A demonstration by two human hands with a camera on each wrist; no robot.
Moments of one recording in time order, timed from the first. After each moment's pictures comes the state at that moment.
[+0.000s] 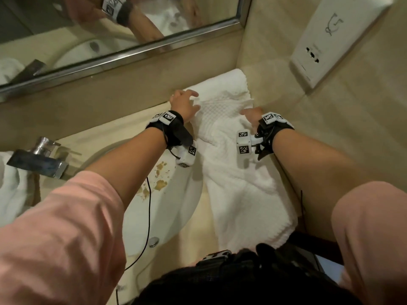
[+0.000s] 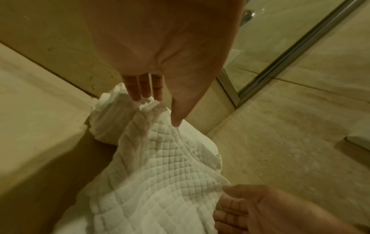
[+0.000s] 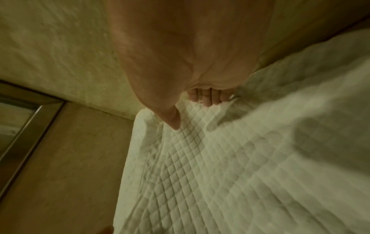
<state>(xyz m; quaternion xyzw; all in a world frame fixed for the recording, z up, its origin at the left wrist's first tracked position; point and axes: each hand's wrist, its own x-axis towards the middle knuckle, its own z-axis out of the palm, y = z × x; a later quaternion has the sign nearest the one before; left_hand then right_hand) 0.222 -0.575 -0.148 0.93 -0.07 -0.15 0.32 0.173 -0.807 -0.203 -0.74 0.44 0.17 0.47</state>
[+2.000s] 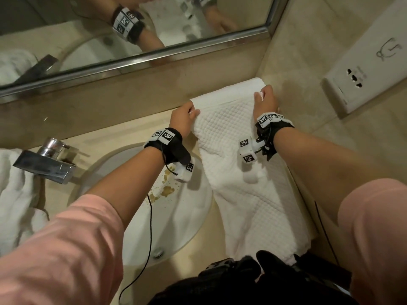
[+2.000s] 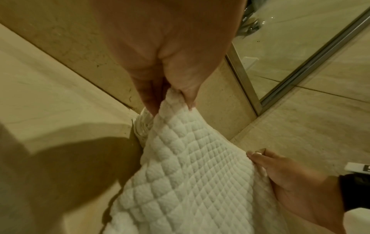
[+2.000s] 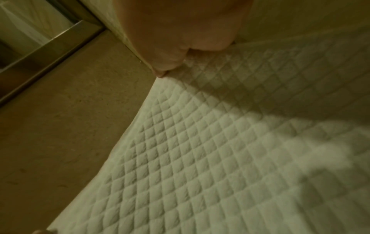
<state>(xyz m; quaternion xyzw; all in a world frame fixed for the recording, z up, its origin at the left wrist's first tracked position) 0.231 -0.530 -0.170 0.90 -0.06 -0.11 0.42 0.206 -0.769 -0.164 -0.89 0.32 -0.08 0.33</state>
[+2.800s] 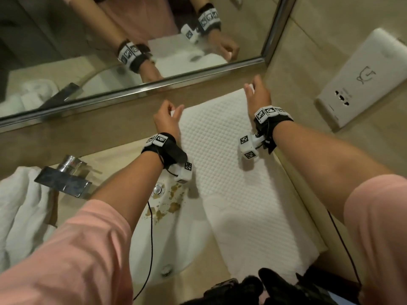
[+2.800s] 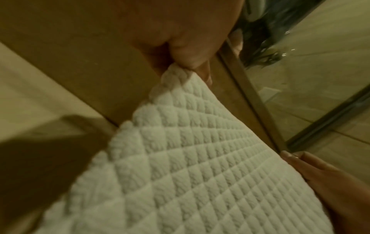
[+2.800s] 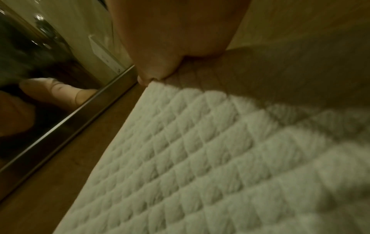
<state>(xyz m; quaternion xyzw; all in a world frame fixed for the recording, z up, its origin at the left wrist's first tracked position) 0.256 -0.493 -0.135 0.83 0.07 0.08 0.55 0.249 -0.746 -0.105 -0.89 0.17 -0.15 0.38</state>
